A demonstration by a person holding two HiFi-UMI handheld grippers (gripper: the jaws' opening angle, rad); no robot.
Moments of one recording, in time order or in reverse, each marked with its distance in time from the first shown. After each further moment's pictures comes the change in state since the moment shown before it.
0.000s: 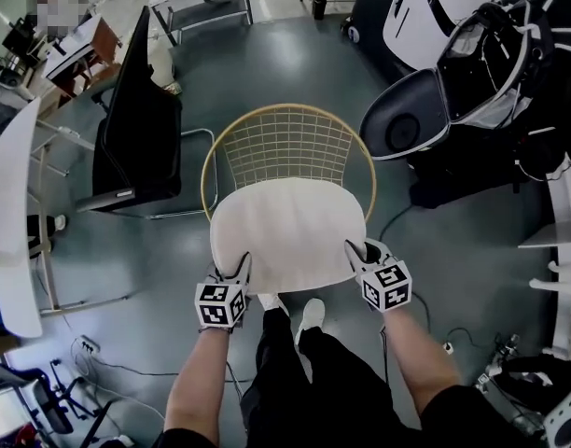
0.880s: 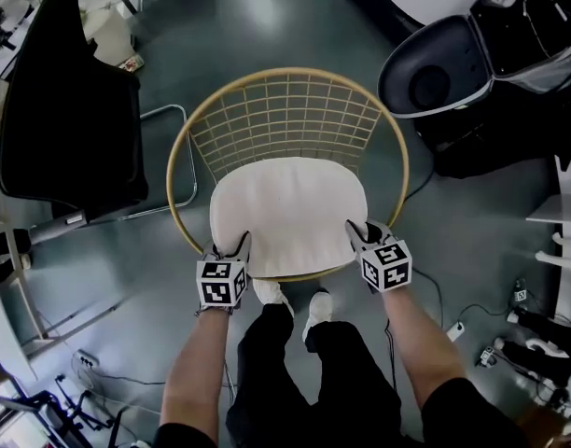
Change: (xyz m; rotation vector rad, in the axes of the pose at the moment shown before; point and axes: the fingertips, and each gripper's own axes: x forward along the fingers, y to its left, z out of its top) left arm 0.197 0.094 -0.070 0.044 0.167 -0.044; right arm 0.176 -0.079 -0.099 0.095 0.138 -0.108
